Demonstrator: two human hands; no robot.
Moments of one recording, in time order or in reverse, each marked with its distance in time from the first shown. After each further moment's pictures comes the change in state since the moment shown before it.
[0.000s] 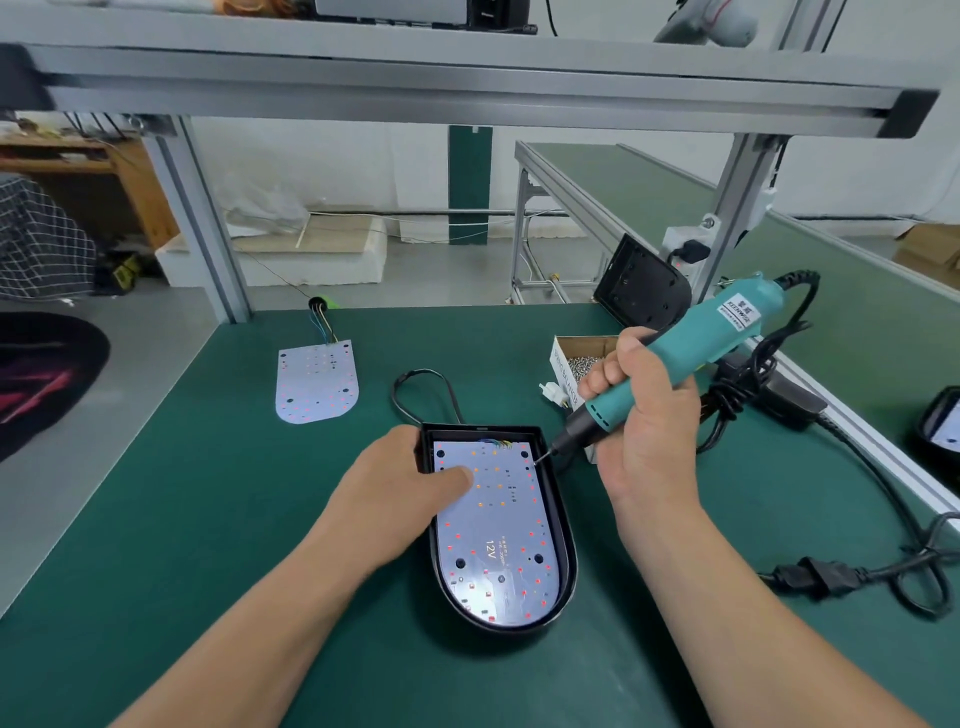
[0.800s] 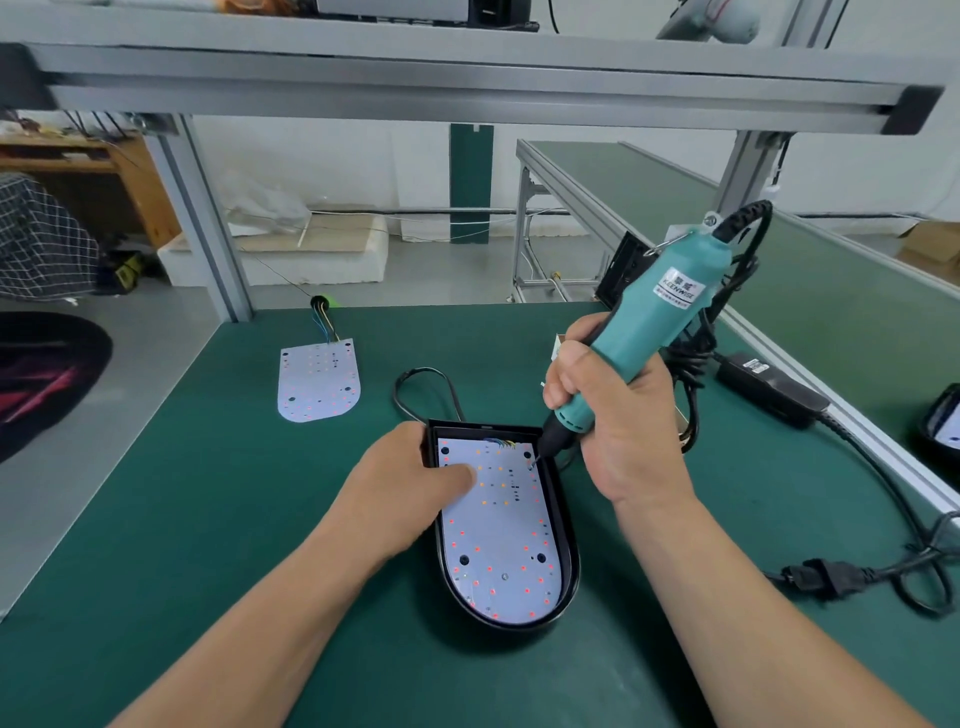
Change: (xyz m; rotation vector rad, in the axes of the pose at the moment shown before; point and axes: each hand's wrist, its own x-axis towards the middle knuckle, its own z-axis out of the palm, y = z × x) left_hand 0.003 0.003 0.004 -0.078 -0.029 -0.034; right_hand -0.007 0.001 0.012 -0.248 -0.360 -0.054
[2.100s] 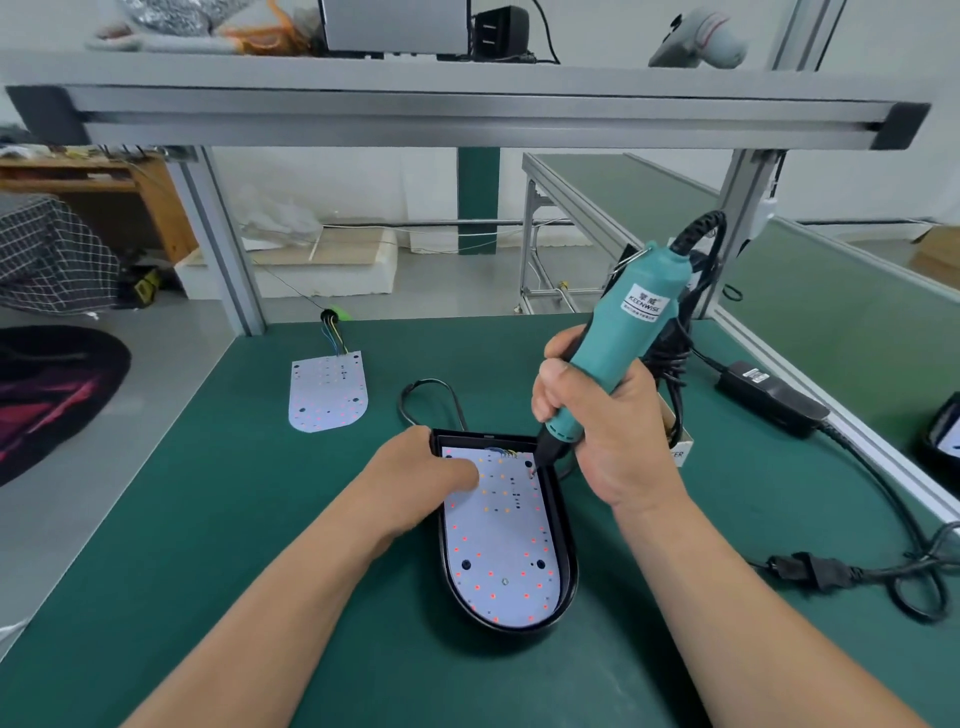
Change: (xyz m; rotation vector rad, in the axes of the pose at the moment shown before) left_hand 0.016 0.010 -0.002 -0.010 -0.114 -0.013; right_hand 0.003 -0.002 0.000 -0.072 -0.111 -0.002
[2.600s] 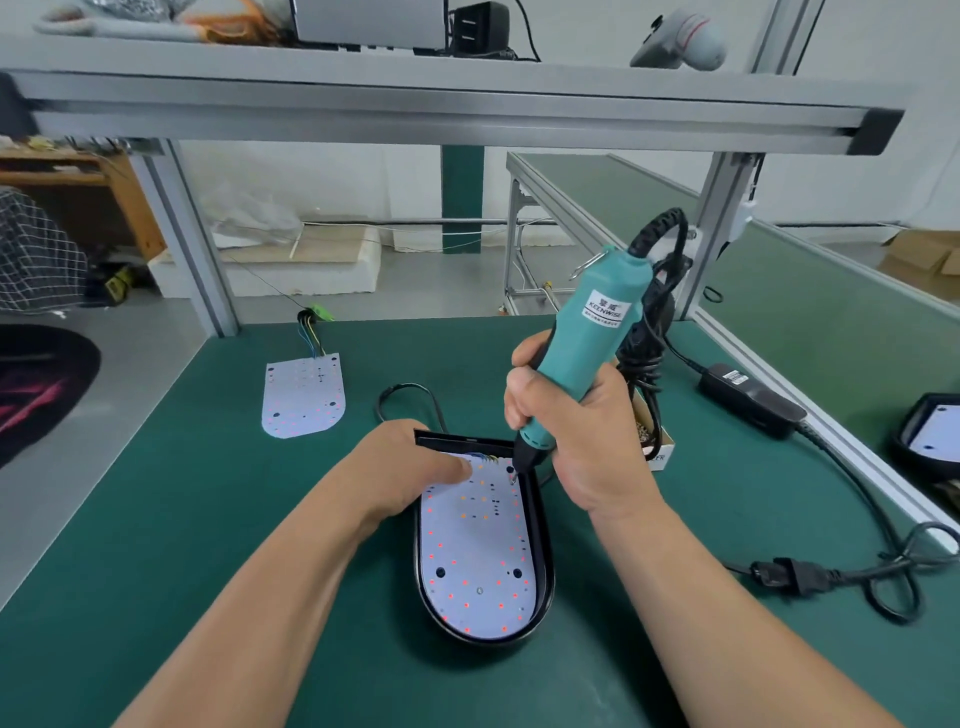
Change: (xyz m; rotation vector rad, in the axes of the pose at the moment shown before) left_hand 0.022 0.005 -0.001 -0.010 -0.013 0.029; right_hand 0.001 0.000 0.005 -0.085 -0.010 -0.003
